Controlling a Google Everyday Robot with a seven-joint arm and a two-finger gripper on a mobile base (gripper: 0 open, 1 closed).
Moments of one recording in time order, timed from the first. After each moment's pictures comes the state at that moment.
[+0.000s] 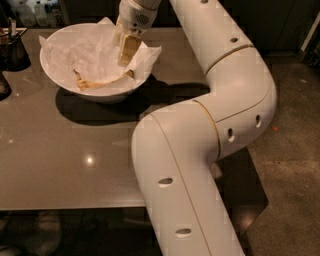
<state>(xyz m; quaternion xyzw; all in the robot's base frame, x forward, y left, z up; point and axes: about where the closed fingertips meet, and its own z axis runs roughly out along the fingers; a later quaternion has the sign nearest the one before) 0.722 0.089 0.939 -0.78 0.57 0.10 0.23</state>
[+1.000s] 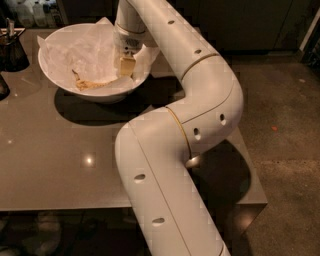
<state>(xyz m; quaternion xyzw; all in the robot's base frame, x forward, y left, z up) 0.743 0.102 0.859 -0.79 0.59 0.08 0.14</state>
